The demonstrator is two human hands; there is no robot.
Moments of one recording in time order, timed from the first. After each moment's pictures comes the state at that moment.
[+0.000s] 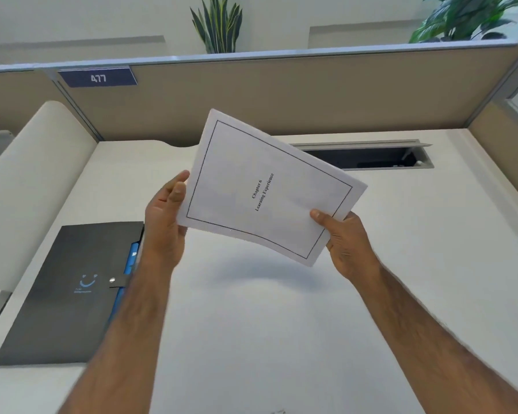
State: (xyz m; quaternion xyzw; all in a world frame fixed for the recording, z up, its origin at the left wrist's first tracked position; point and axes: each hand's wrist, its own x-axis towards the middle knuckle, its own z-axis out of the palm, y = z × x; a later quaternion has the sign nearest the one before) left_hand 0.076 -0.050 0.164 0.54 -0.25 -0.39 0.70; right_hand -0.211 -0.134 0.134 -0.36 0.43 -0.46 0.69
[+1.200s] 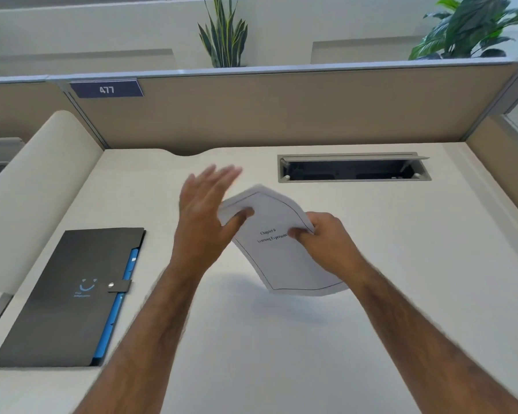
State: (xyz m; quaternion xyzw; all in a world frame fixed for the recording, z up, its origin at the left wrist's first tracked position) left_hand 0.014 -0.056 0.194 0.67 -0.63 0.01 0.39; right_hand -0.207 -0.128 0.178 -0.74 0.48 -0.21 0.43
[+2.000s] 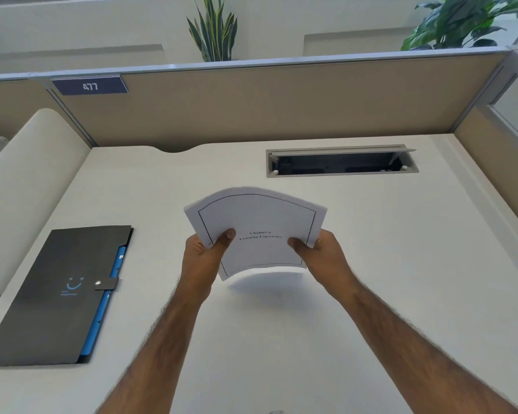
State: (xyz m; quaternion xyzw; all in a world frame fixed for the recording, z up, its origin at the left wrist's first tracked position) left_hand -0.025 -0.036 0.122 0.59 -0.32 -0.39 0.63; right_hand -0.240 -0.118 0.118 -0.60 0.50 -0.30 0.55
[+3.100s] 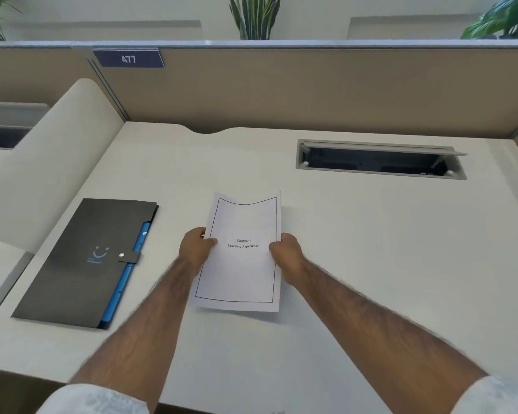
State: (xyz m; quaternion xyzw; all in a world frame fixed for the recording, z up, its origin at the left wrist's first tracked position) left_hand 0.077 -0.045 0.028 0.83 -0.20 -0.36 0.38; right_hand -0.126 -0.127 0.043 -0.46 0.60 -0.12 0.64
